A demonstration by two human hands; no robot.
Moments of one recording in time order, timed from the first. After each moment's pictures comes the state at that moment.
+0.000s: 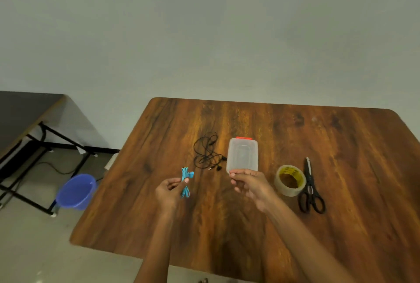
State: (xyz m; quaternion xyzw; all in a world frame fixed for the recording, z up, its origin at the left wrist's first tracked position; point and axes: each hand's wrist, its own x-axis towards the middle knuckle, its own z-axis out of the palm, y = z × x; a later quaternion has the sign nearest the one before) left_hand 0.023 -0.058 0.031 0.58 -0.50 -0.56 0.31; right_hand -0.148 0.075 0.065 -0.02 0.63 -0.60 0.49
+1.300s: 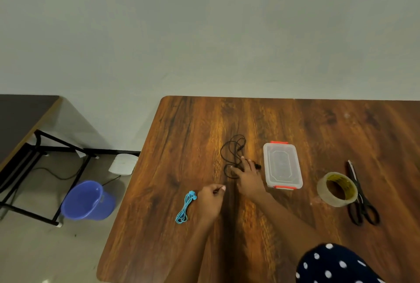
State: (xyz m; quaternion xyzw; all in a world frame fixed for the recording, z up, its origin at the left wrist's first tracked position) left_hand 0.012 -0.139 0.000 0.46 -0.73 -0.49 0.09; right_hand -0.136 -0.084 -0.056 -0.44 0.88 -0.06 0.19
